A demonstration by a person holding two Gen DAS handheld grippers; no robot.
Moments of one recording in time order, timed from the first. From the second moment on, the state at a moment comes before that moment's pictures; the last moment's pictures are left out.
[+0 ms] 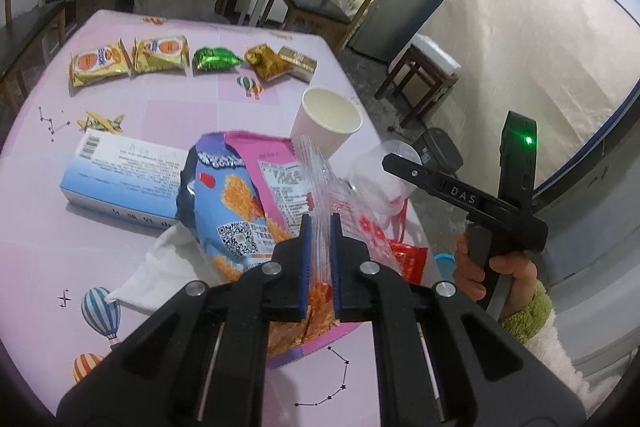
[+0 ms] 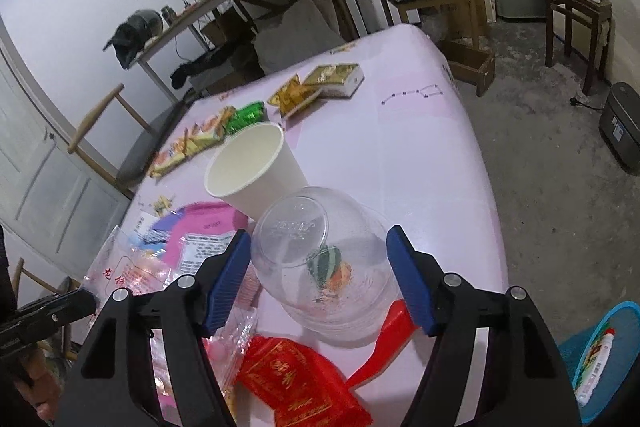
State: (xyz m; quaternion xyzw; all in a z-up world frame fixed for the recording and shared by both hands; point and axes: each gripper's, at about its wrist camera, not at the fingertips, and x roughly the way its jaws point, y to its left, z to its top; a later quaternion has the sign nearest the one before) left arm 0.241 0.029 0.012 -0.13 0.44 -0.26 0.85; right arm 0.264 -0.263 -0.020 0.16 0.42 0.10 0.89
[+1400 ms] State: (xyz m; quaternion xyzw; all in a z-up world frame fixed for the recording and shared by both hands) left arm 0.120 -0.433 -0.016 0.12 0.48 -0.52 0.70; right arm -0.070 -0.661 -0.107 0.46 0.29 -0.23 0.80
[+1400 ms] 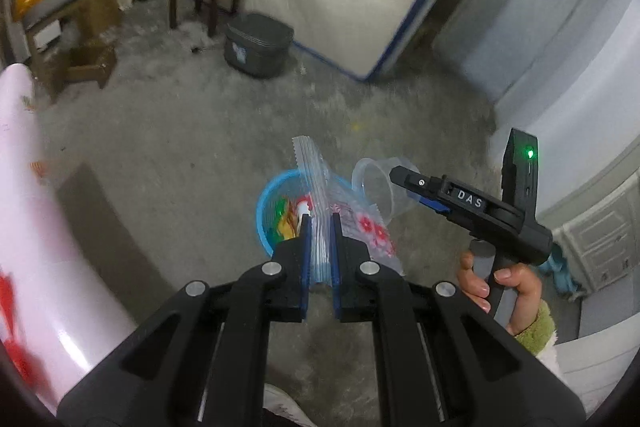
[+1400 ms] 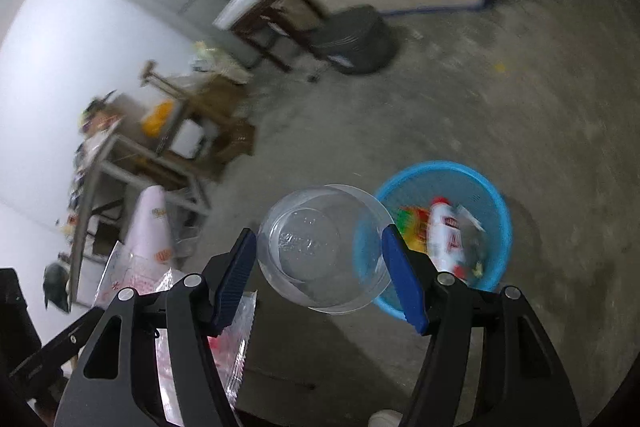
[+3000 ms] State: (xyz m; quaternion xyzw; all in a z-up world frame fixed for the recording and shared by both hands) left arm 0.165 -0.137 0.069 0.01 0.40 -0.34 0.85; right arm -0.021 -0.570 -0.046 0.41 0.28 -0.12 0.86
